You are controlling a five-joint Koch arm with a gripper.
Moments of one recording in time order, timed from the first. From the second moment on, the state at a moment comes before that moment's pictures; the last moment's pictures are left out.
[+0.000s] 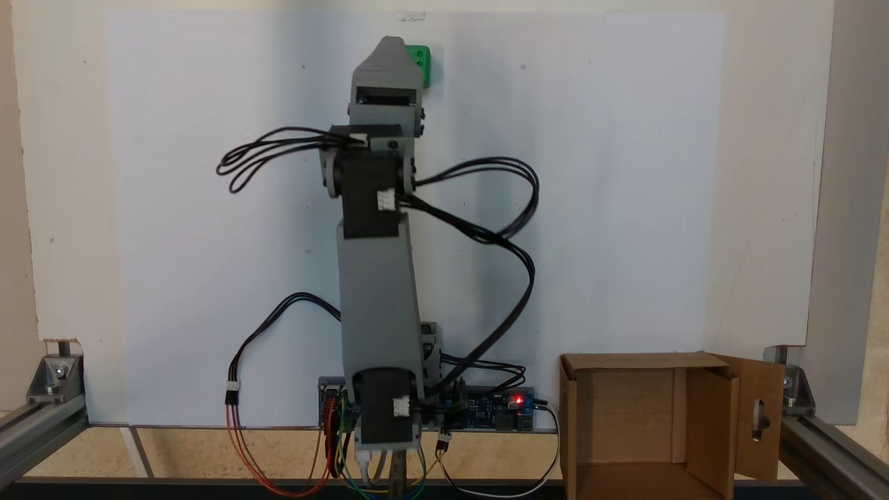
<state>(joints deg) -3.6 80.9 73.6 48.7 4.5</state>
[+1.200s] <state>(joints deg) -2.4 63.0 54.8 59.3 4.5</state>
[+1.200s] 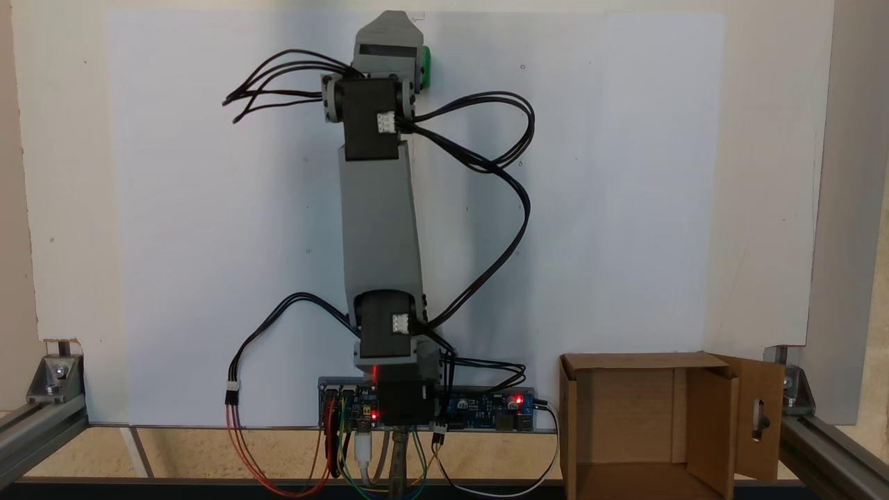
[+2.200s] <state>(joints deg) -0.8 57.3 54.8 56.8 4.6</state>
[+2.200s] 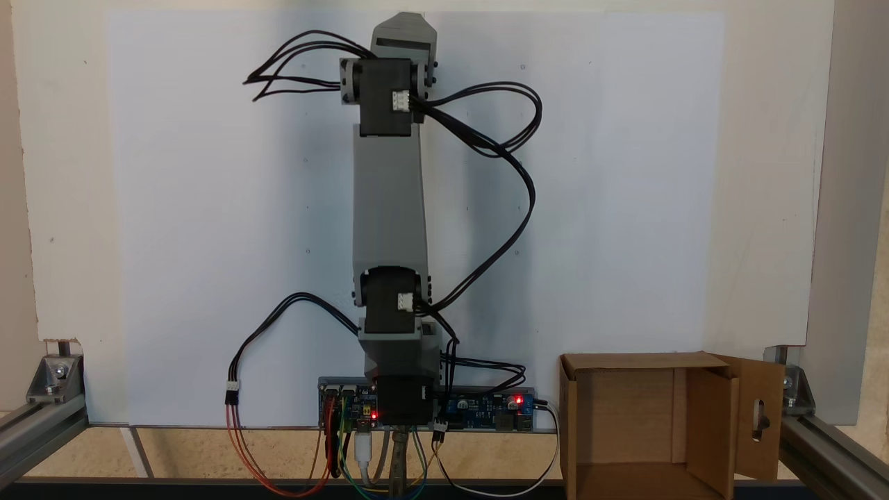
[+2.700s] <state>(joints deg) -0.9 49.7 54.8 52.7 4.6</state>
